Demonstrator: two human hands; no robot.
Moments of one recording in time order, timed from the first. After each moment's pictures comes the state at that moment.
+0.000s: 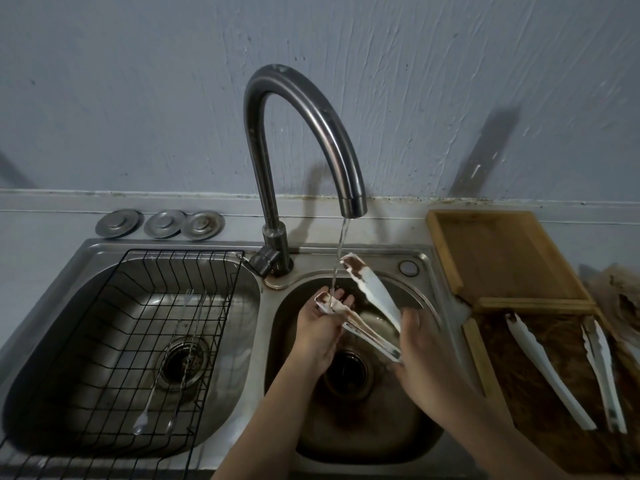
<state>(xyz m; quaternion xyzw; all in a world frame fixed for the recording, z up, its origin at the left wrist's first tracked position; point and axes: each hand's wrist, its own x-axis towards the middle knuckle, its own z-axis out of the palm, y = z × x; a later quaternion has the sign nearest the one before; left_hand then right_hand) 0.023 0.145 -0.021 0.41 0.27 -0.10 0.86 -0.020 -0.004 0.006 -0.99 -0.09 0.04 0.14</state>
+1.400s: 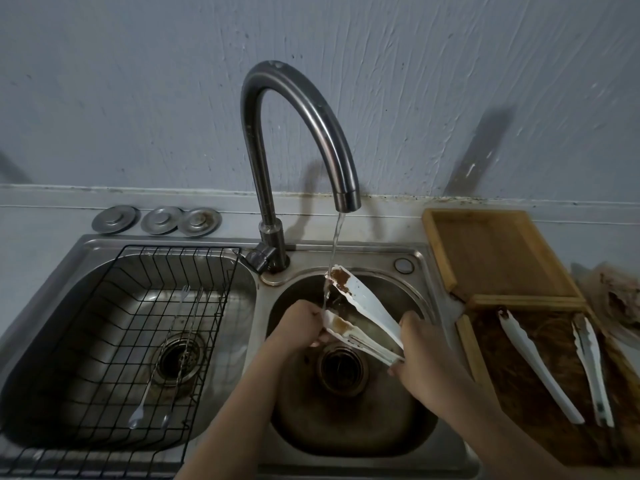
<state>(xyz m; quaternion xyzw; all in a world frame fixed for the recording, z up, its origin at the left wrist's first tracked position) 0.036 0.179 -0.031 0.84 0.12 -0.24 0.48 -0.024 -0.003 0.033 -0.97 -0.02 0.14 0.17</state>
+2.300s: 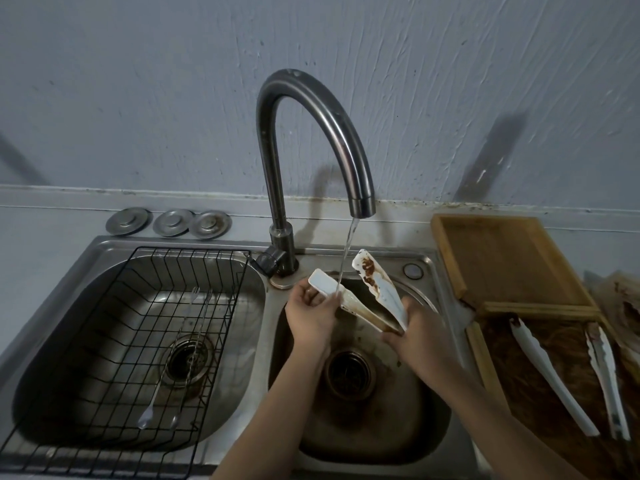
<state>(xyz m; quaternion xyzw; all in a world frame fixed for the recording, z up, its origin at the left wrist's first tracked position) 0.032 0.151 -0.017 0.57 0.28 0.07 0.77 0.011 0.004 0.014 -0.95 0.00 0.07 0.29</state>
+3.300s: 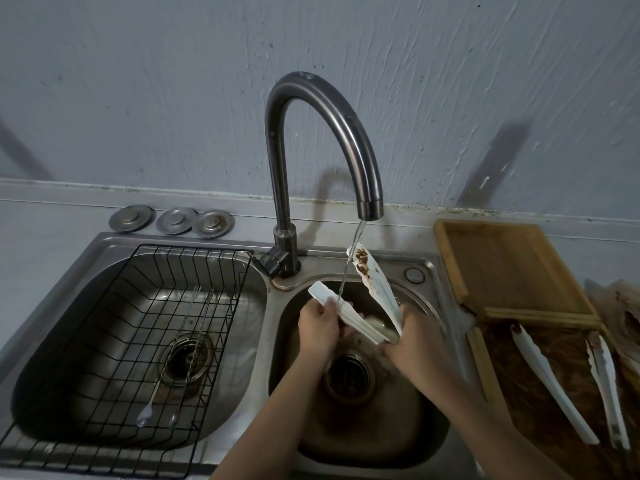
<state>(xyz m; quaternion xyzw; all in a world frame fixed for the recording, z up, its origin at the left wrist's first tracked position) 0.027 0.149 -0.029 0.57 0.29 -0.04 0.76 0.005 0.014 0.017 -0.95 0.03 0.09 0.30</state>
